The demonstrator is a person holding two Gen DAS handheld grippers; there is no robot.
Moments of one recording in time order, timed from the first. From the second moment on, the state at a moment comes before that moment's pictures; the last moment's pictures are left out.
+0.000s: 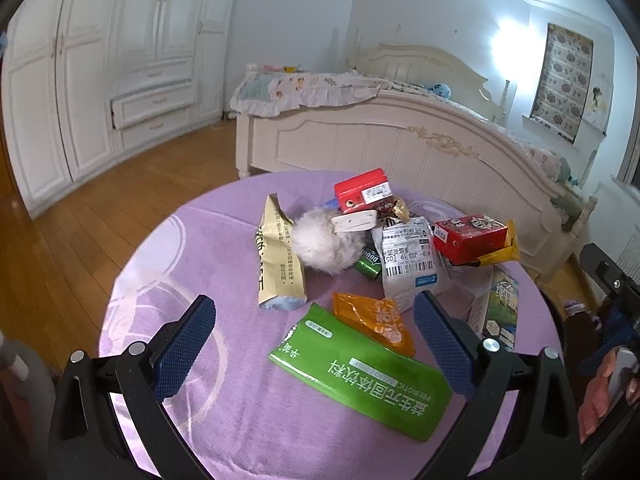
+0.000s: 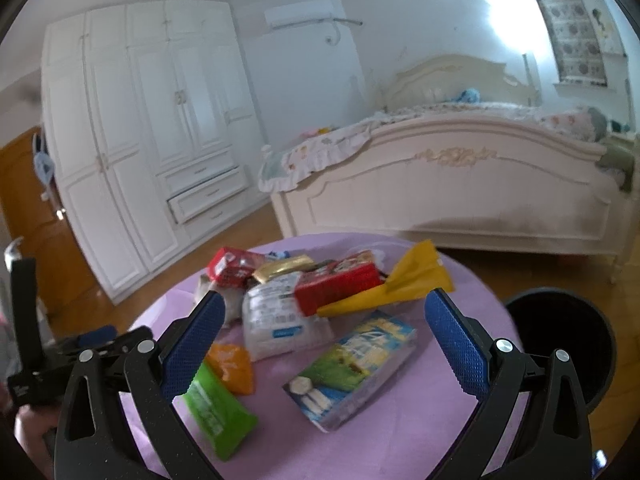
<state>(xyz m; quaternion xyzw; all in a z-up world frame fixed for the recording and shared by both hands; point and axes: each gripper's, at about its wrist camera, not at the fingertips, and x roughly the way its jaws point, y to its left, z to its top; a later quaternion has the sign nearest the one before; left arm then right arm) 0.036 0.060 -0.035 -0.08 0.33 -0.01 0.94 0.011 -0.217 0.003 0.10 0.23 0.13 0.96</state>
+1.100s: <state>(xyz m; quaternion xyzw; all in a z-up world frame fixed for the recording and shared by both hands) 0.141 0.121 -0.093 -0.08 0.45 -0.05 0.89 0.190 -0.018 -0.038 -0.45 0.32 0.39 0.74</state>
